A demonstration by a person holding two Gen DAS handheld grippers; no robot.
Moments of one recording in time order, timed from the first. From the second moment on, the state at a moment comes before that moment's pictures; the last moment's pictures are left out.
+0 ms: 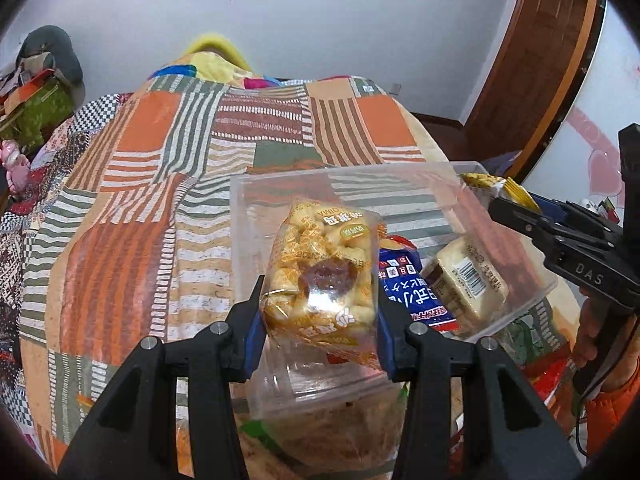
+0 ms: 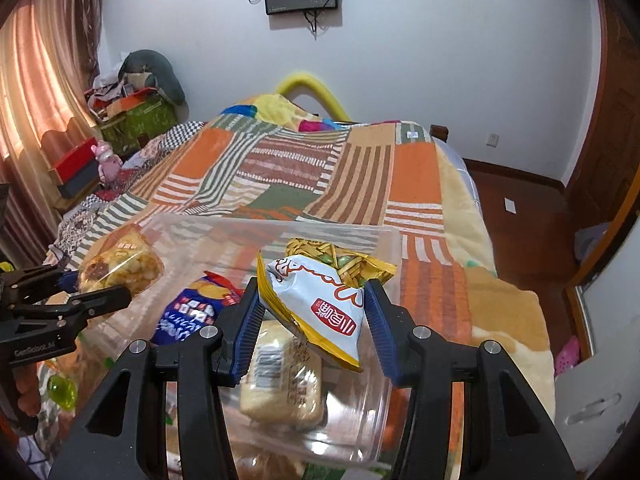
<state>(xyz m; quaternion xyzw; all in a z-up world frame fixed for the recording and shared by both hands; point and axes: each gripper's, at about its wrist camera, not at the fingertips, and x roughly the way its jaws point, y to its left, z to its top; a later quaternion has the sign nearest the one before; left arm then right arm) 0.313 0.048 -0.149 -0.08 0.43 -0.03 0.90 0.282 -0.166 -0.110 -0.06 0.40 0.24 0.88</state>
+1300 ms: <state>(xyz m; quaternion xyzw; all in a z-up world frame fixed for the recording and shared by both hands) 0.157 0.143 -0.150 -0.09 0.44 0.08 0.89 0.200 -0.231 -0.092 -0.03 0.40 0.21 0.89</state>
